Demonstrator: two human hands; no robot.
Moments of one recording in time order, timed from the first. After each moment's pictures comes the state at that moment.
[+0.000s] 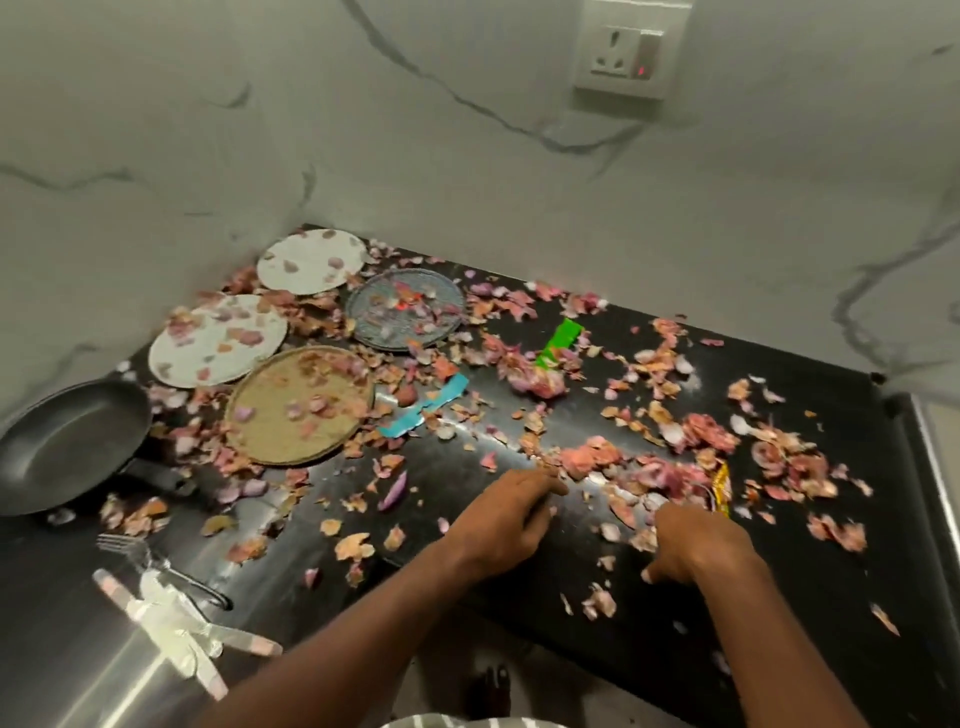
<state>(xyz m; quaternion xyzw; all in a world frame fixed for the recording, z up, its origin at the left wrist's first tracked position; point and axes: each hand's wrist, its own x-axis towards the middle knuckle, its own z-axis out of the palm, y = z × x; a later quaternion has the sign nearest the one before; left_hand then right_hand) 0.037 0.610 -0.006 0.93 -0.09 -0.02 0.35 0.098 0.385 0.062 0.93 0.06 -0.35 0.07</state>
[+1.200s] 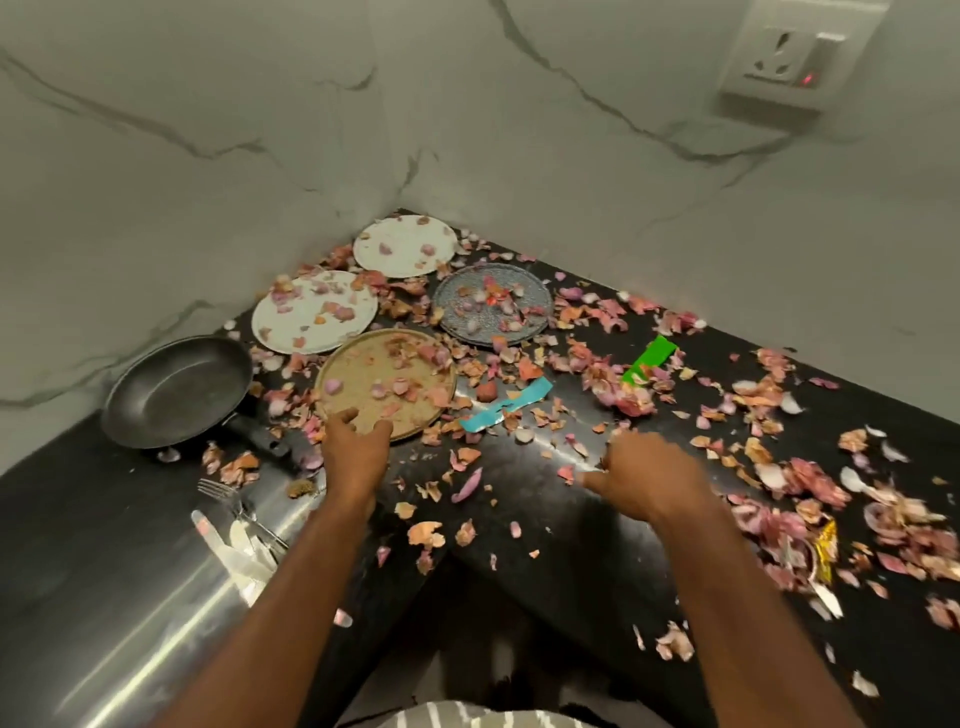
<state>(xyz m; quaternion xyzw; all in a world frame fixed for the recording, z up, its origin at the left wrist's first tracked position) -0.013 0.821 -0.001 0.64 0.52 0.18 0.53 0.110 0.536 0.100 0.95 0.20 -0.25 0.02</state>
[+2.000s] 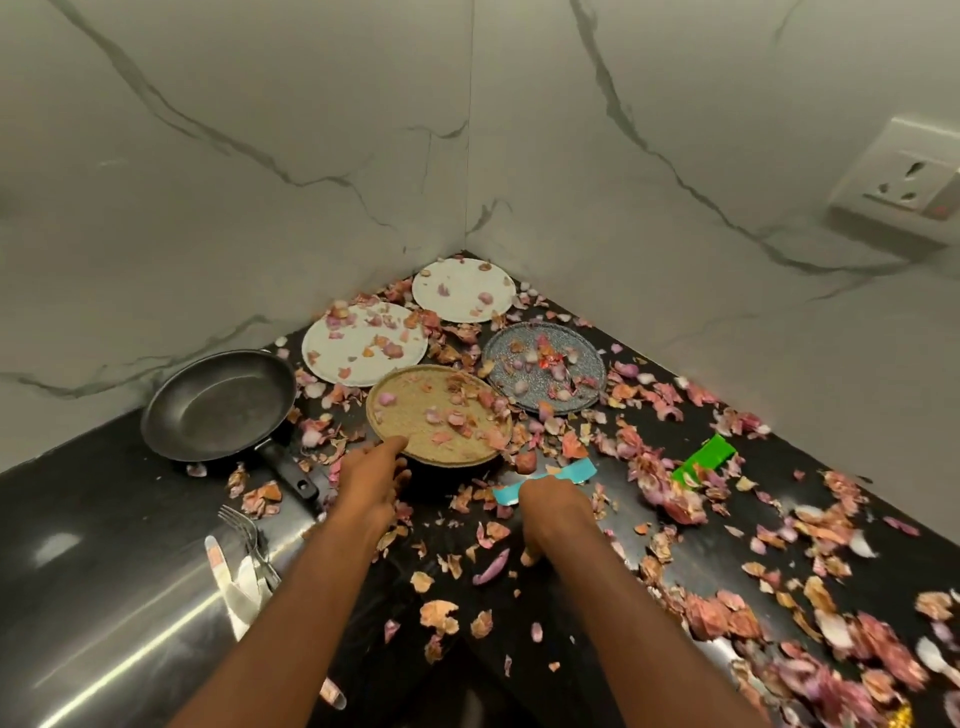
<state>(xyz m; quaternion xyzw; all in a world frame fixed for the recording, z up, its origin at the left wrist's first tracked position) 0.011 0.863 0.024 0.35 0.54 0.24 0.73 0.137 0.698 0.042 0.90 0.33 -0.27 0.13</state>
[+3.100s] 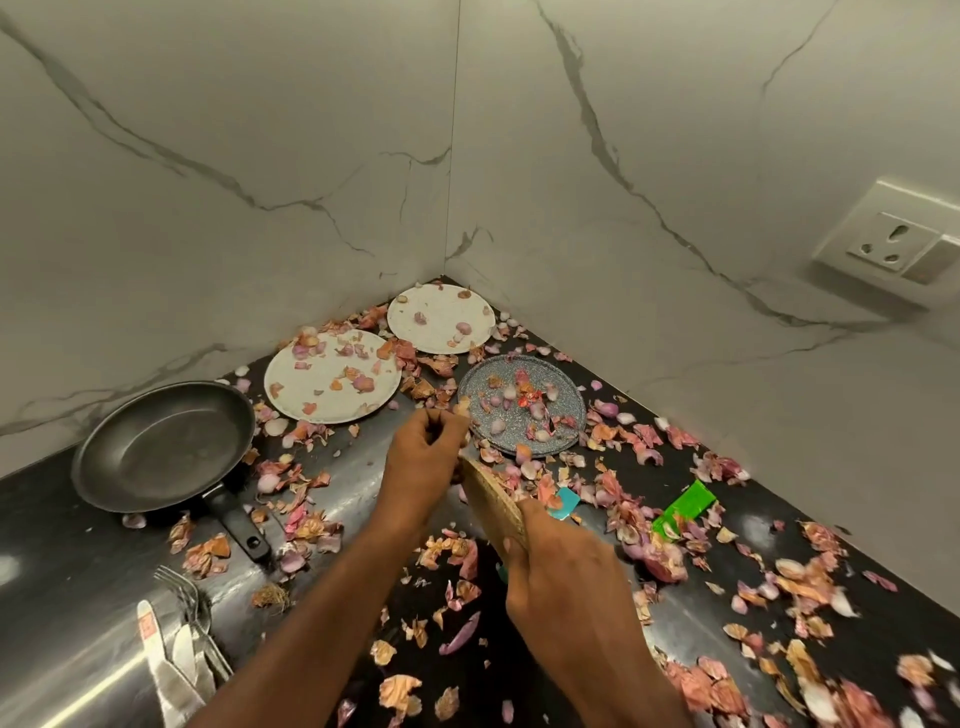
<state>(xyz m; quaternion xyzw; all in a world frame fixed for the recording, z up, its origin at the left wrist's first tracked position) 0.088 0.827 0.094 0.61 0.36 0.23 0.67 0.099 0.641 0.139 0.89 0.40 -0.06 -0.20</state>
